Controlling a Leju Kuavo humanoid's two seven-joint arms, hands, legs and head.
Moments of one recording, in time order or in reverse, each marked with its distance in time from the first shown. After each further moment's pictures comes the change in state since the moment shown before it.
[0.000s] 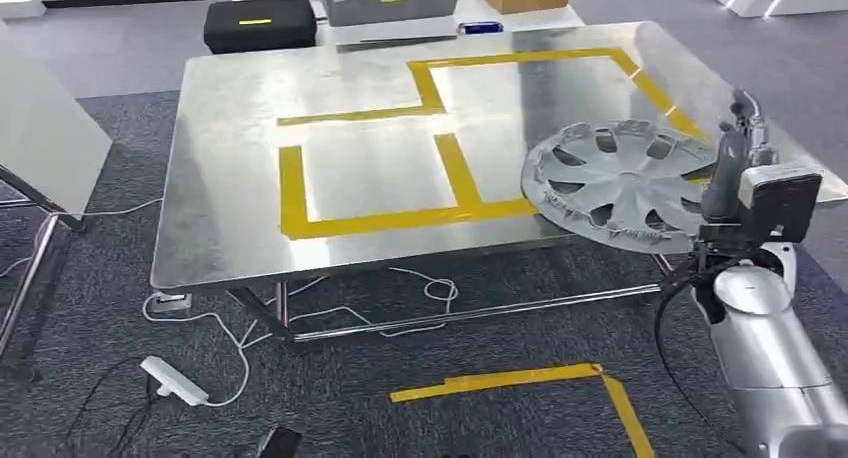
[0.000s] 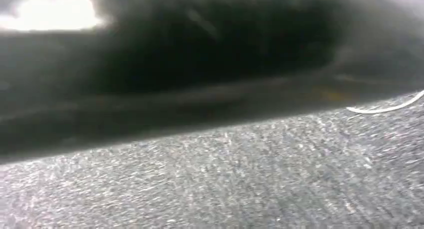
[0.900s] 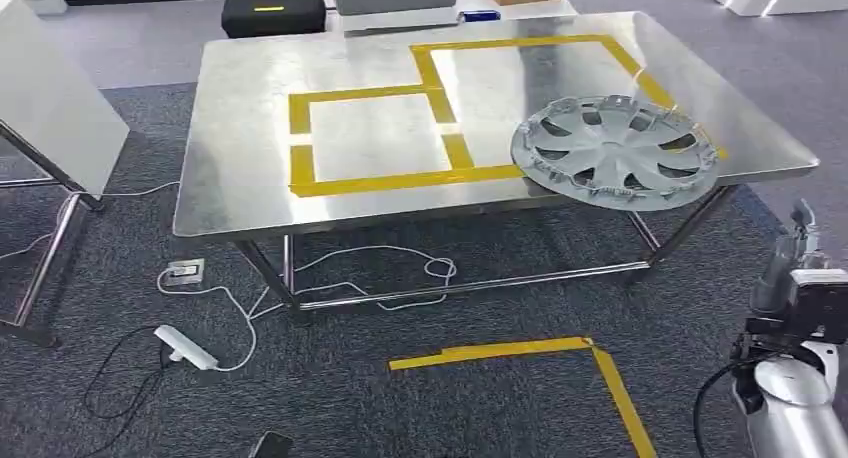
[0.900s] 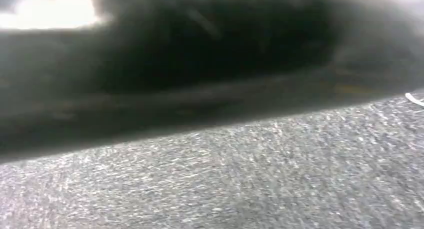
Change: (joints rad) left arm 0.017 0.006 0.032 0.000 0.027 0.019 -0.029; right arm 0.364 0.054 -0.263 -0.027 0.021 0.016 -0.112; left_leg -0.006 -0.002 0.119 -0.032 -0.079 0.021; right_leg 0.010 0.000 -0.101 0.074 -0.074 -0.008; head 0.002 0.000
